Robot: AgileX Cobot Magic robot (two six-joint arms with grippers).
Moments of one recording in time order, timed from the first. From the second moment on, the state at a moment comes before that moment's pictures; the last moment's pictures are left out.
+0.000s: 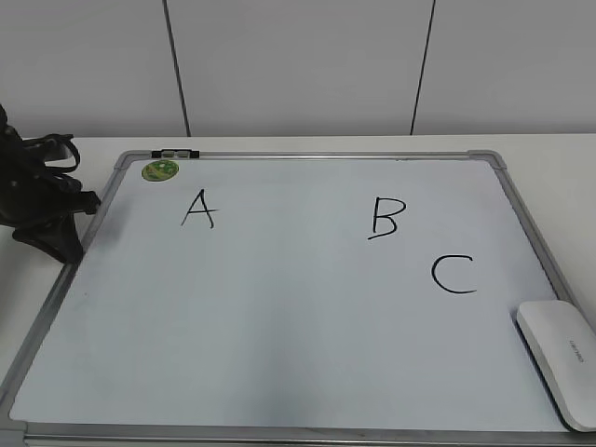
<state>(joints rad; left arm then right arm) 0.00 2.15 -1.48 -0.23 0.94 0.15 0.07 0.95 -0.73 -0.04 1.07 -0.05</state>
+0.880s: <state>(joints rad) 0.00 2.15 -1.48 -0.24 0.94 0.15 0.17 1.42 -0.74 -0.04 0.82 0.09</state>
